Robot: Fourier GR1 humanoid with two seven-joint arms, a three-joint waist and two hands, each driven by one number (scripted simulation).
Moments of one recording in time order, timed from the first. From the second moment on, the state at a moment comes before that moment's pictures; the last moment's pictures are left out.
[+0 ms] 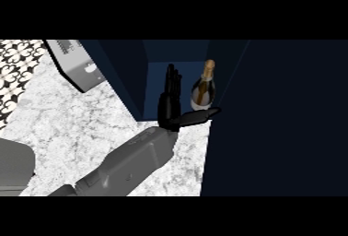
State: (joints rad) left arm -0.87 0.00 -0.94 -0.65 1.50 0.53 -0.94; right arm -0.10 -0.03 0.11 -2.35 -0.15 0.14 0.50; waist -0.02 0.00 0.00
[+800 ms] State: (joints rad) left arm -0.61 0.18 -0.93 -1.08 1.21 0.55 -0.86; right arm -0.07 -0.05 0.06 -2.36 -0.17 0.16 0.48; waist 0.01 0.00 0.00
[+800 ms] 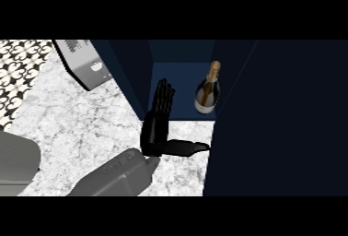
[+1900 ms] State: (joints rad) left arm -0.17 0.71 -0.87 -1.76 1.05 0.37 -0.77; right arm 0.01 -0.15 0.18 -2.40 -0.26 0.35 0.53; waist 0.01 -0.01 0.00
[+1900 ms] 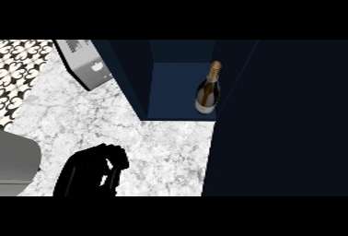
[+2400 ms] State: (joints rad) left arm 0.03 0.94 -0.68 -1.87 1.14 0.20 -0.80; right arm -0.04 -0.04 0.51 -2.41 -0.24 0.27 0.64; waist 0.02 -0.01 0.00
